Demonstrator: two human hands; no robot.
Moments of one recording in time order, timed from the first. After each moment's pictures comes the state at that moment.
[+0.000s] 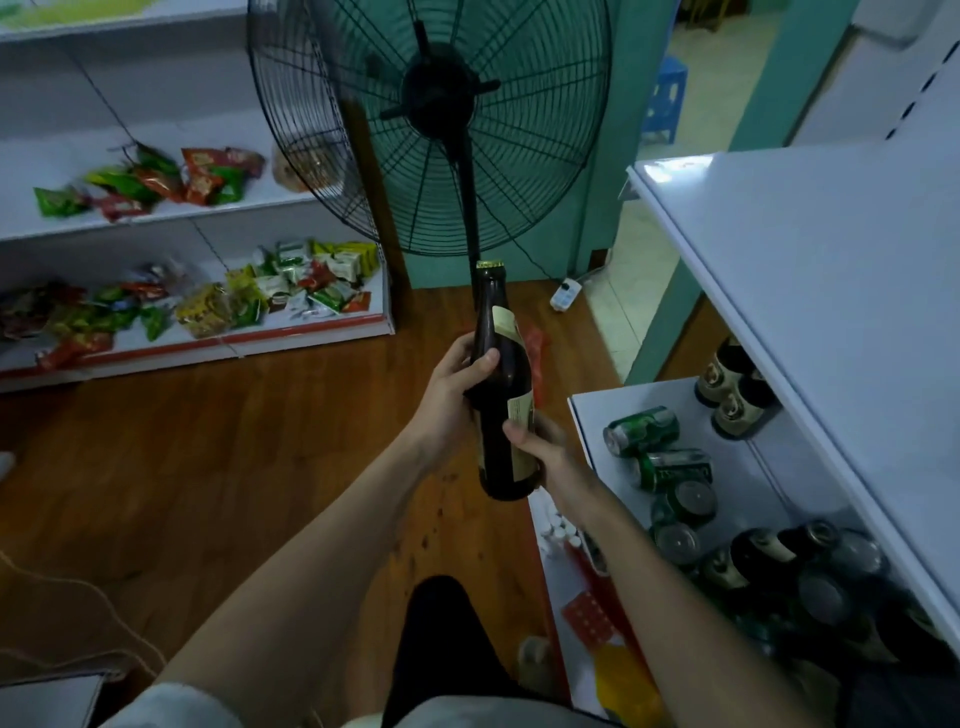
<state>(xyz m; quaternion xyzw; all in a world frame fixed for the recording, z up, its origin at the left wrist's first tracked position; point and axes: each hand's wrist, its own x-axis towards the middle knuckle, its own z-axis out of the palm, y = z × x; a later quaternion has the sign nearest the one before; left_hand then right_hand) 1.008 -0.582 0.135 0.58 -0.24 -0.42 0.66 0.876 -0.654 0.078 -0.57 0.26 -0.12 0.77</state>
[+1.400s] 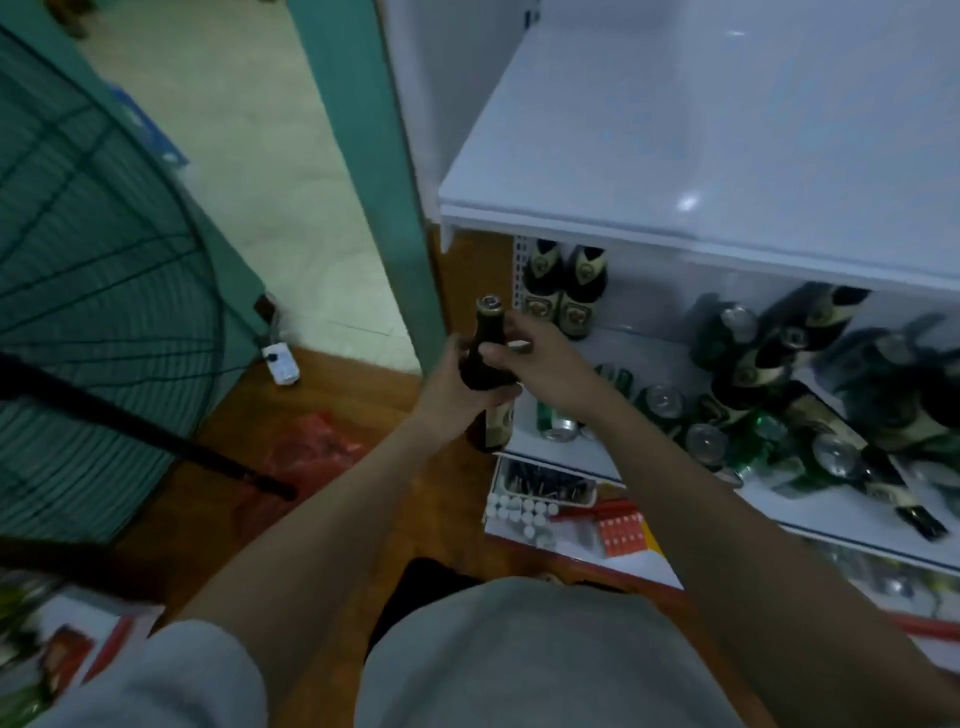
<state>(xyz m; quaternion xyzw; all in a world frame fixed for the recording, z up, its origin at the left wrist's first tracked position) 1.101 -0.860 0.048 0.44 -0.64 -0.59 0.24 0.958 -0.814 0.090 -0.55 0.61 -0.39 0.42</state>
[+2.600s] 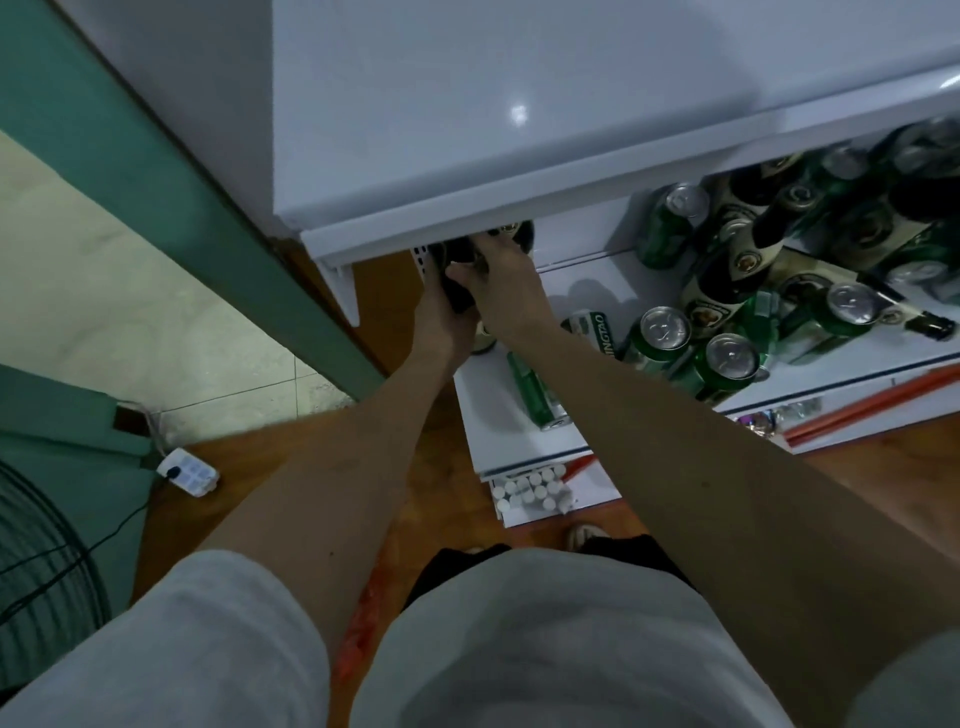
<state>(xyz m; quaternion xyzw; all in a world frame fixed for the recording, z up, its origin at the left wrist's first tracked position) 0.981 -0.994 -0.035 0.32 -0.76 -0.53 0.20 0.908 -0.936 -0.020 -0.36 0.79 -0.47 0.14</state>
